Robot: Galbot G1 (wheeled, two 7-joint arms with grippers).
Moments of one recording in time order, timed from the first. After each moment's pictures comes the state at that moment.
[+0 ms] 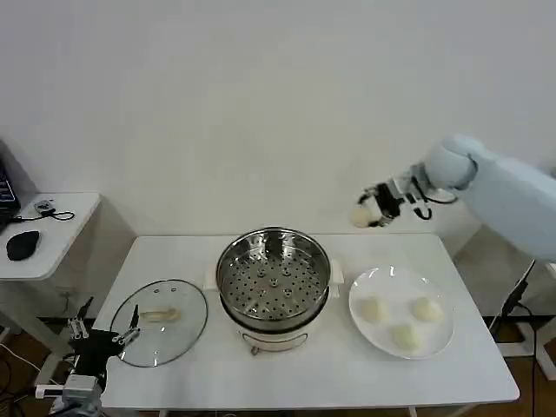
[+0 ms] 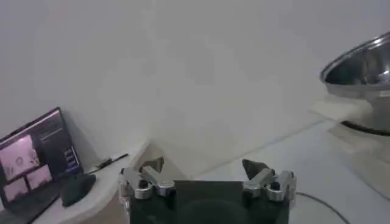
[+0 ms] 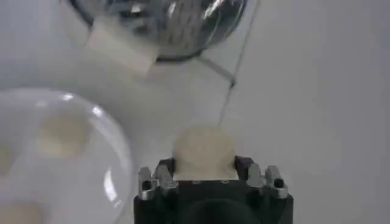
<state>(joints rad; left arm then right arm) 1.68 -1.24 -0.80 -2.12 0.06 0.15 -0.04 0.52 0.84 -1.06 1.28 0.09 0.10 -0.96</state>
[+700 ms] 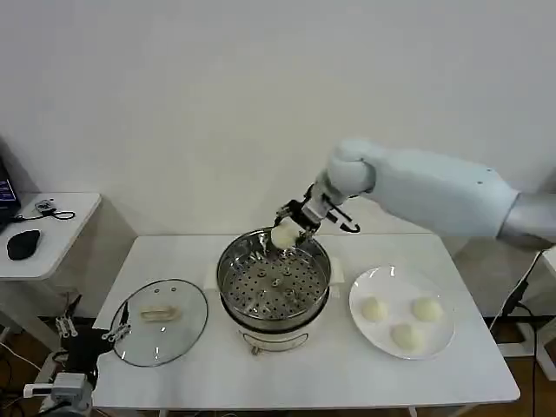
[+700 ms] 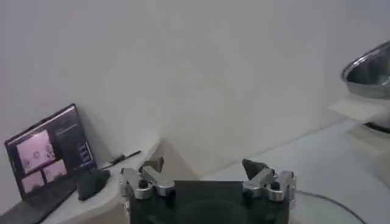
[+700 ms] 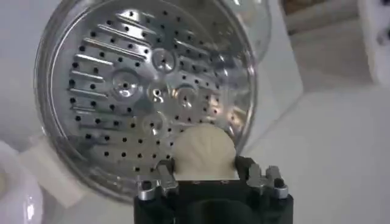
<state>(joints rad) 1.67 -1.25 -0.84 -2.13 0.04 0.15 -0.04 0.56 1.12 -1.26 1.27 -0.04 0.34 -0.88</state>
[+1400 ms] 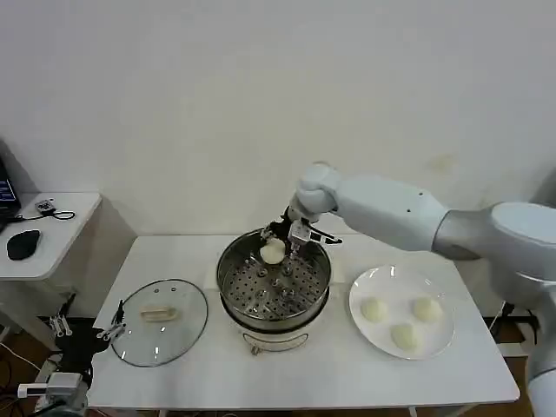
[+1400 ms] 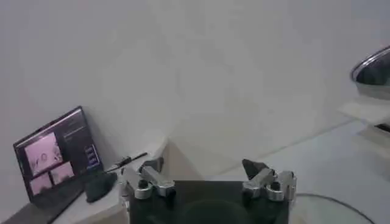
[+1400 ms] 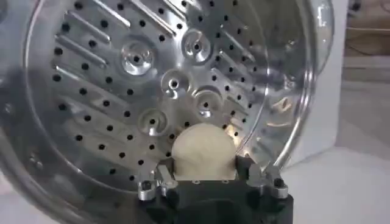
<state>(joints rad) 1.67 -1.25 -0.85 -2.13 0.04 0.15 -0.04 0.41 1.28 -1.21 1.04 -0.35 0.57 -0.79</state>
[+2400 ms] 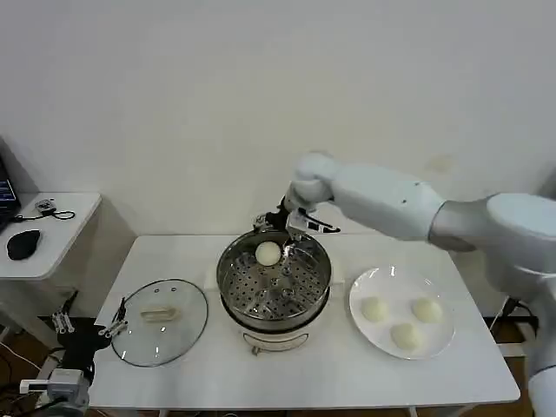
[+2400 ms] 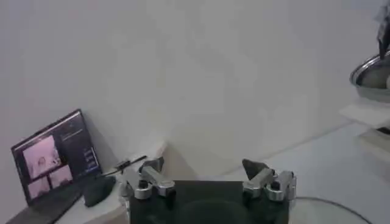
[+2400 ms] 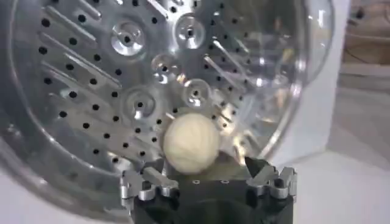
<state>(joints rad) 1.65 -1.23 -0.84 -2.12 0.03 0.15 -0.04 0.57 1.19 -1.27 1.16 -0.18 0.46 -0.82</state>
